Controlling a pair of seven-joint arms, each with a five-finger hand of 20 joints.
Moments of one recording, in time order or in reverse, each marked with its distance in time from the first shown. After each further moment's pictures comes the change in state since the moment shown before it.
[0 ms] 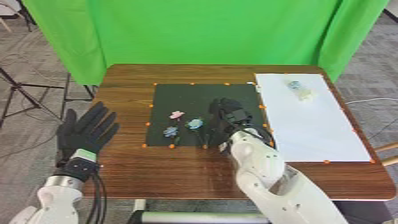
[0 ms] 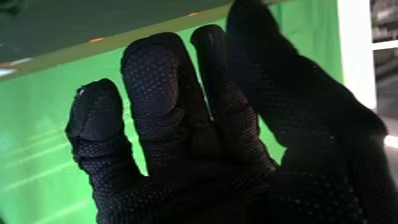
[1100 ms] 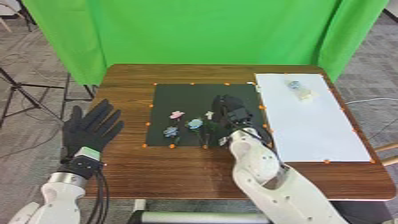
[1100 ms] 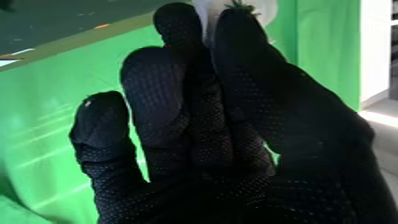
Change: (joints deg) left arm -2.1 0.0 1.0 1.0 1.7 -1.3 -2.2; right arm 3.2 -0.8 -3.4 8.8 -0.8 14.7 -1.0
